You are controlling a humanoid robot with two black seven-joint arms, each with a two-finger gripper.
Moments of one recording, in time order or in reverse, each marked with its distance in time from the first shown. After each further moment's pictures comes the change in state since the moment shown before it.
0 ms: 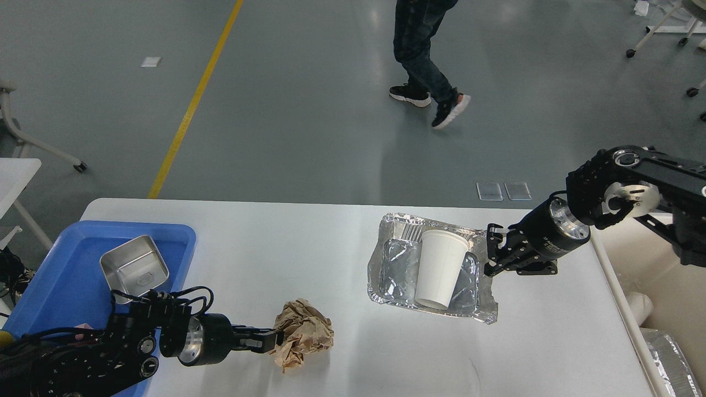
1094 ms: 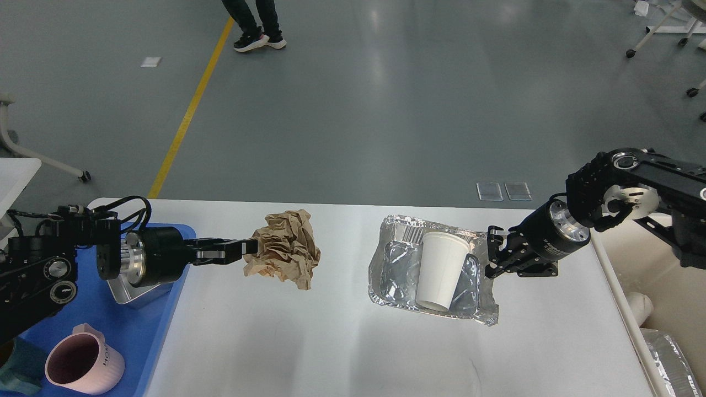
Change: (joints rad) left arm -0.017 0.288 -0.412 -0.332 -0.090 -0.182 -0.007; right arm -0.008 0.001 0.000 0.001 -0.011 -0.005 0.001
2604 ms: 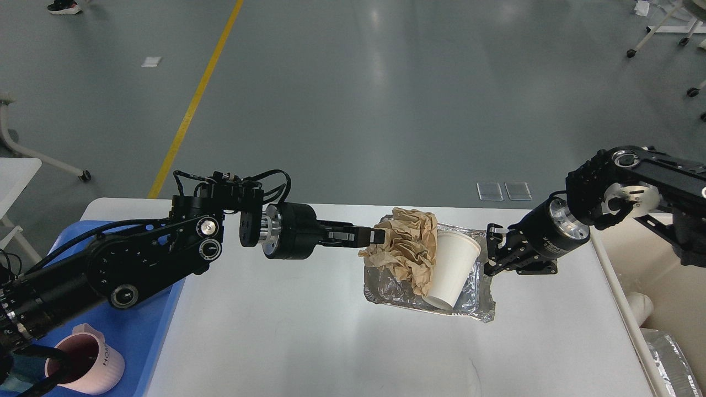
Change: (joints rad) left arm -0.307 -0.481 0.183 0.254 -0.066 -0.039 0.024; right arm 0.005 -0.003 0.008 0.006 -0.001 0.000 0.001
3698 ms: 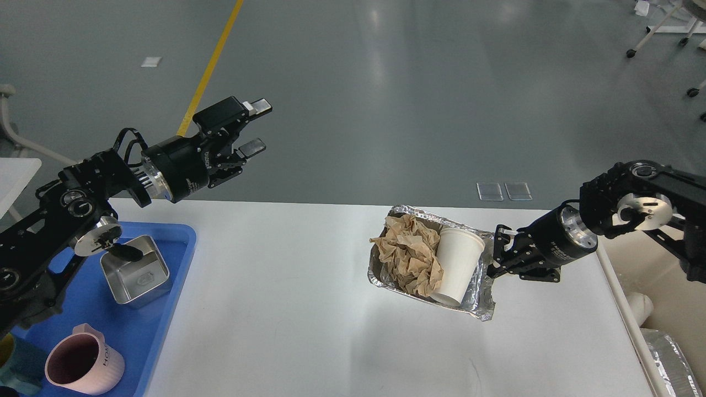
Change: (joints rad) left arm 0.370 0.123 -0.600 -0.003 -0.546 0.162 0.020; right arm -0.143 -0.048 0.172 -0.039 0.000 -0.009 -0.001
